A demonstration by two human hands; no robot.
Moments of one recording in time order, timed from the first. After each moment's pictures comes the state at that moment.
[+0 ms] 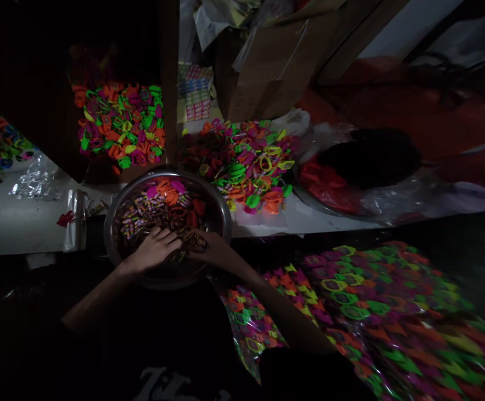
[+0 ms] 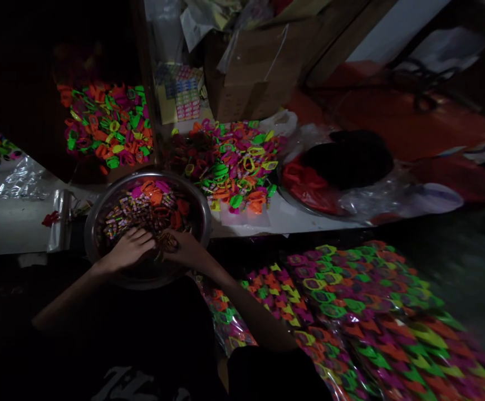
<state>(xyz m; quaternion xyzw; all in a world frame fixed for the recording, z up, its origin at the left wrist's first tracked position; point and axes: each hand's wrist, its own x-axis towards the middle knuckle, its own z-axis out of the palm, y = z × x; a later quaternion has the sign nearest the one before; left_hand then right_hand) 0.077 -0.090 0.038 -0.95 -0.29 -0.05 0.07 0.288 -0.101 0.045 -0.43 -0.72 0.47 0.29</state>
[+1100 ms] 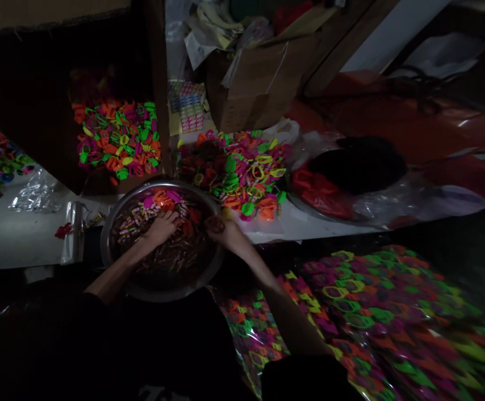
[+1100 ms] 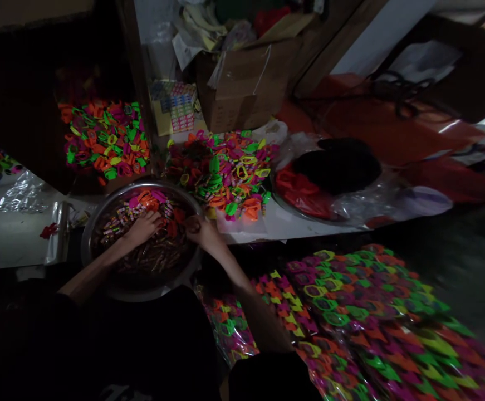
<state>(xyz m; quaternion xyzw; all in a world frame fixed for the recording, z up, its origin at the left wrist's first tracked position) 0.107 0.003 -0.010 -0.93 -0.36 0.00 0.04 0.340 -0.049 0.002 -0.57 -0.65 0.35 0.37</state>
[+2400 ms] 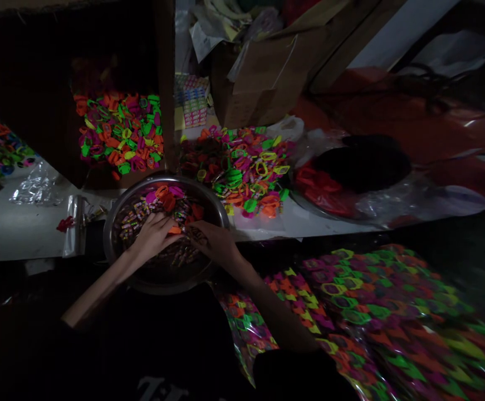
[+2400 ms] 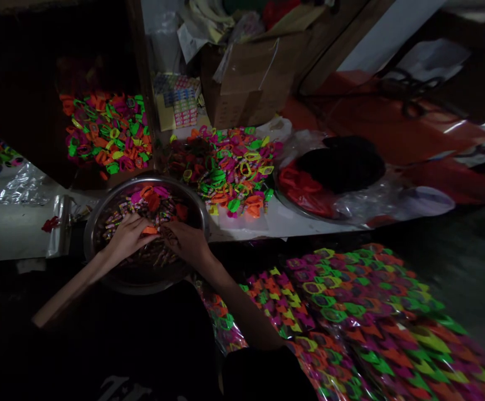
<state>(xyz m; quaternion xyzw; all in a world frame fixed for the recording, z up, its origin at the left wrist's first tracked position) 0.086 -0.062 0.058 -0.91 -0.37 -0.20 0.03 0.294 -0.092 0.052 -0.46 -0.80 0.21 0.31</state>
